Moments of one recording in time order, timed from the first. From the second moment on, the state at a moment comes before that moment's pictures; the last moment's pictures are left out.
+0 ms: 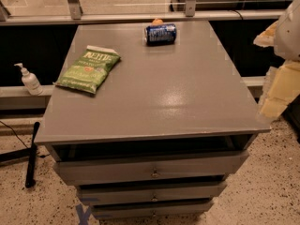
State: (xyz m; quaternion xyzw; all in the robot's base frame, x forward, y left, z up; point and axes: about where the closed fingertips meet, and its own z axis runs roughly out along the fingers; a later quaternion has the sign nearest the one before) arm 0.438 -0.216 0.978 -0.60 0.78 -0.04 0.16
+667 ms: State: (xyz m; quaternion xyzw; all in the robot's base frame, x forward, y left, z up) arm 0.456 -0.209 0.978 -0.61 0.77 -0.04 0.18
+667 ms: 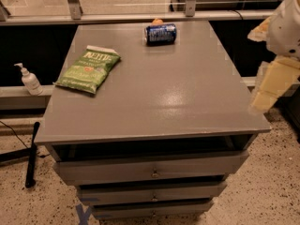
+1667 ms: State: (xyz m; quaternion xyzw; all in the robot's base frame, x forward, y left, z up) arm 0.616 -0.169 0.962 -0.64 0.71 -0.04 0.28
